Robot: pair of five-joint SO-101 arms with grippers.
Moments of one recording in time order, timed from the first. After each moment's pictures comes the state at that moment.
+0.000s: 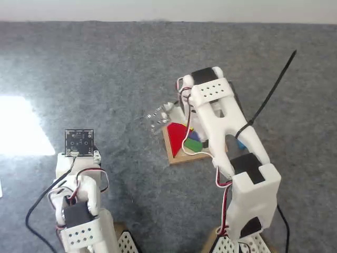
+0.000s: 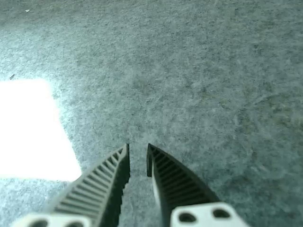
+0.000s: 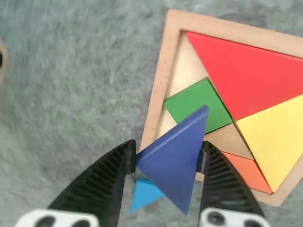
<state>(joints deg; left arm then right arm) -23.3 -101.1 95.8 54.1 -11.6 -24.5 20.5 -12.5 100.4 93.0</state>
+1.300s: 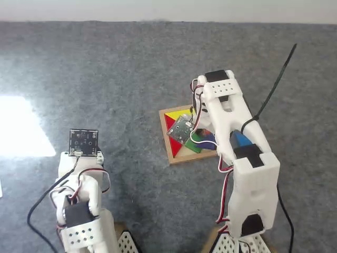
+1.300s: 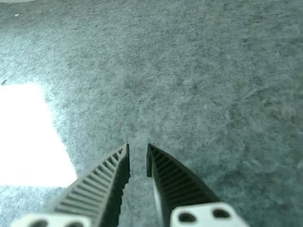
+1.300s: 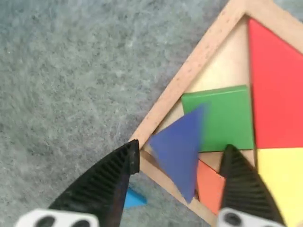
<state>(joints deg) -21.7 -101.1 95.8 54.7 -13.1 -18.3 29.2 -12.1 96.0 120.7</state>
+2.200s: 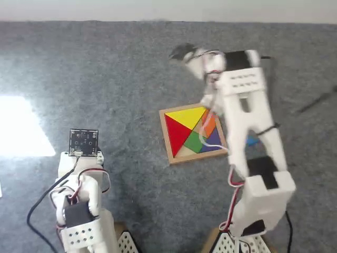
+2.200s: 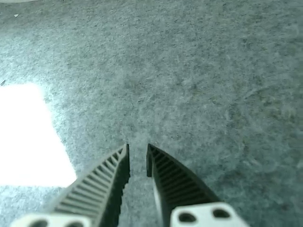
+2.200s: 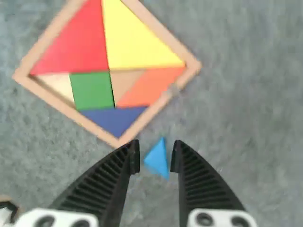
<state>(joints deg) -21.6 -101.1 95.8 54.7 -13.1 -14.5 15.6 -24.8 97.5 43.0</state>
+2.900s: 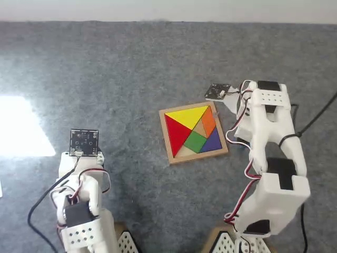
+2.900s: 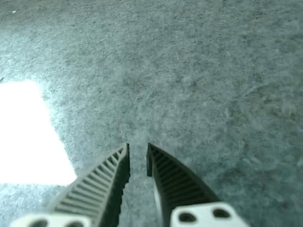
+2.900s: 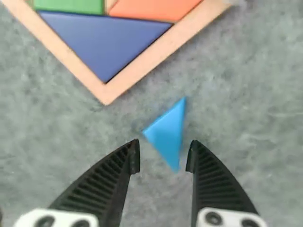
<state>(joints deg) -21.6 -101.1 96.3 54.7 -13.1 0.3 14.9 7.5 79.3 65.2</state>
